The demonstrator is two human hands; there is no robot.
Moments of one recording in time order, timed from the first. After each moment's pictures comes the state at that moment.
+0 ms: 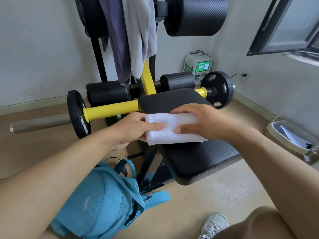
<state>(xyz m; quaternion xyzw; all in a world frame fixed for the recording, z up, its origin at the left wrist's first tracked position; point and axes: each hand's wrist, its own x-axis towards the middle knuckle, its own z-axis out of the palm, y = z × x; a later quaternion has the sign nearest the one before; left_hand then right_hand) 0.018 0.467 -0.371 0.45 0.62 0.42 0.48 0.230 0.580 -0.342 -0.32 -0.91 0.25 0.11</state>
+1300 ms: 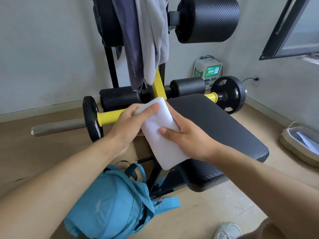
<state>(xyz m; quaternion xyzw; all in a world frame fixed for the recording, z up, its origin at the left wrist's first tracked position) 0.010 0.441 -0.354 0.34 0.62 0.60 0.37 0.177 0.524 -0.362 -0.22 -0.83 0.47 0.20</state>
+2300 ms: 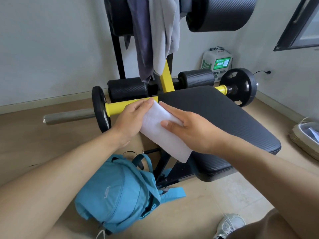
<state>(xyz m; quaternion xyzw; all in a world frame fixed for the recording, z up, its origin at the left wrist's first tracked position) -0.019 0.435 -0.384 0.41 0.63 0.58 0.31 0.171 0.505 -0.348 -0.26 -0.88 0.37 0.12</state>
